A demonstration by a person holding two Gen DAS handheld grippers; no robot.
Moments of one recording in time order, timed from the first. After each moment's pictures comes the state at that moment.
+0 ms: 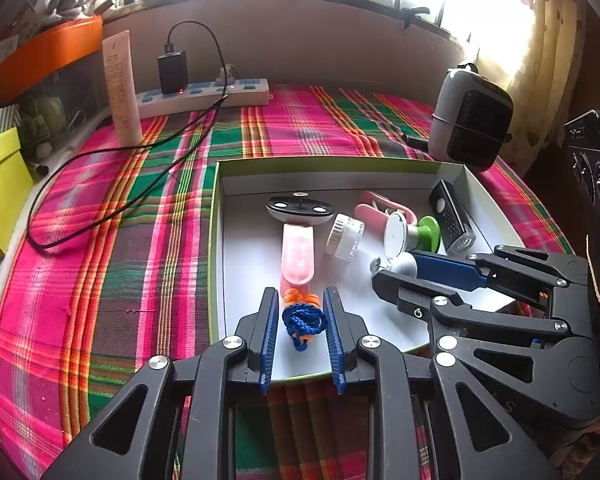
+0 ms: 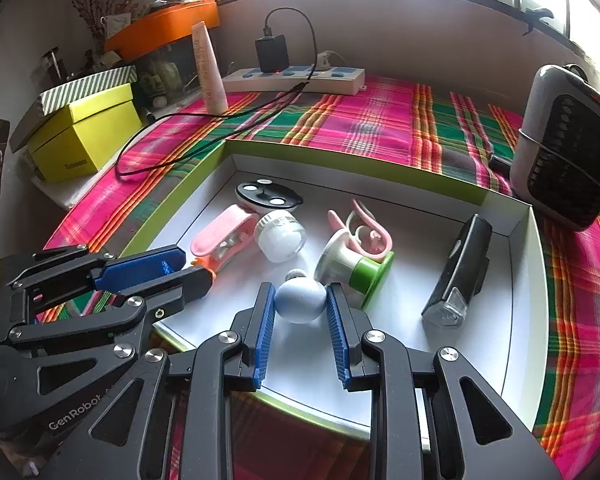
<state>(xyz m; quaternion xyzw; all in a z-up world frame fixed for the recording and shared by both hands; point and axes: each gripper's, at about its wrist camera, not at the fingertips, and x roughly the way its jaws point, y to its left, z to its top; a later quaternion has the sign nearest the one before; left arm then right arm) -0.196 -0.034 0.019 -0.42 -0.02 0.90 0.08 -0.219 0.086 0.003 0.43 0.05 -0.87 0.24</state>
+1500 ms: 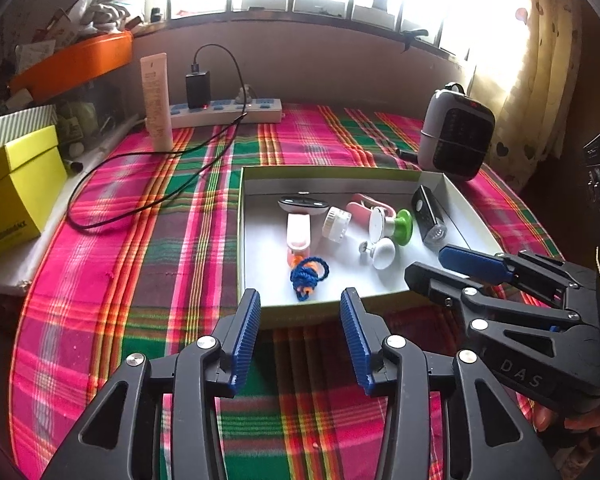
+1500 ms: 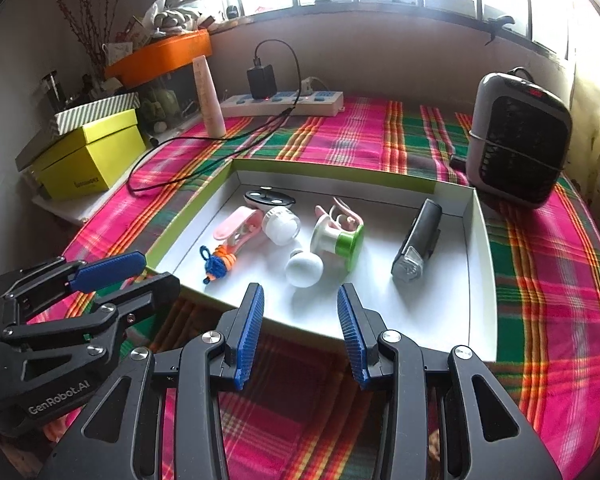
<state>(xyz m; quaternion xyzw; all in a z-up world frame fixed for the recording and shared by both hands) -0.139 -0.038 0.043 -0.39 -0.03 0.92 0.06 -0.172 0.106 0.028 0.39 0.03 -0.89 0.21</state>
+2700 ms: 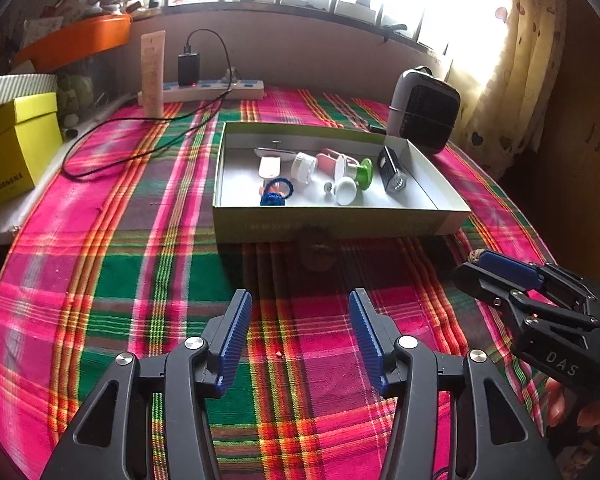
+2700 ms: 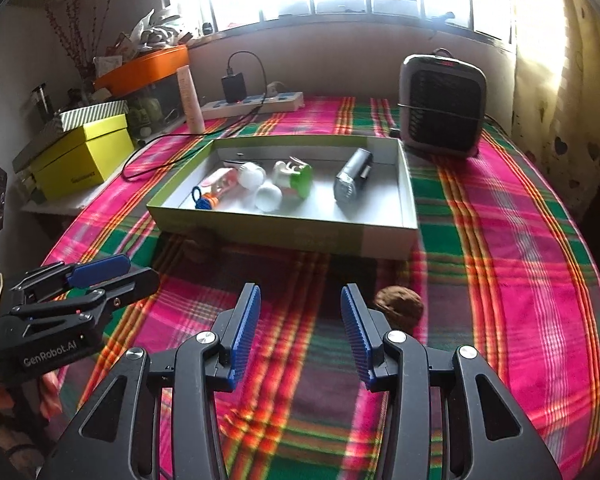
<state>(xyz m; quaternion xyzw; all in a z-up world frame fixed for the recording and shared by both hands) -0.087 -0.031 0.023 -0.40 -0.05 0.91 0.09 -0.098 0.154 0.020 0.38 0.01 -0.91 0.16</state>
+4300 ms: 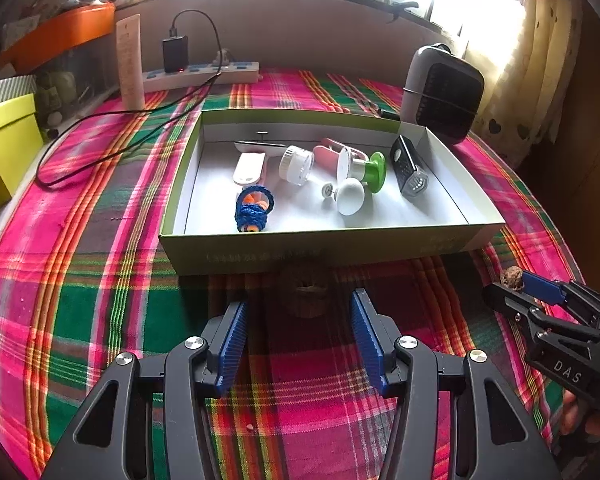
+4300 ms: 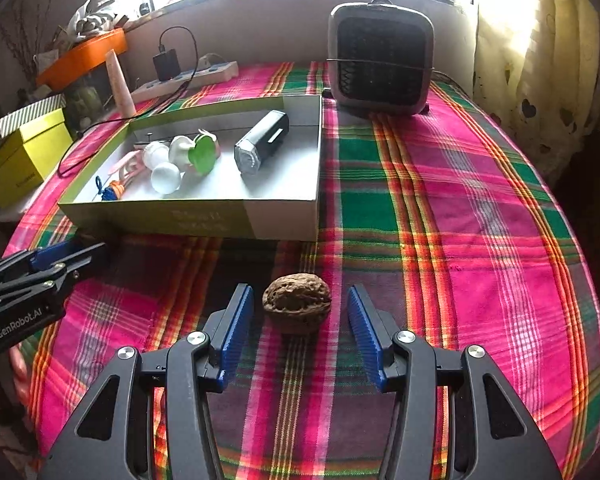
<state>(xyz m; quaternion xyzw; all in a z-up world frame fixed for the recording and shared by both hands) -0.135 -0.006 0.007 -0.42 -0.04 0.90 0.07 -0.135 0.193 -0.002 0.43 0.01 -0.90 0.08</state>
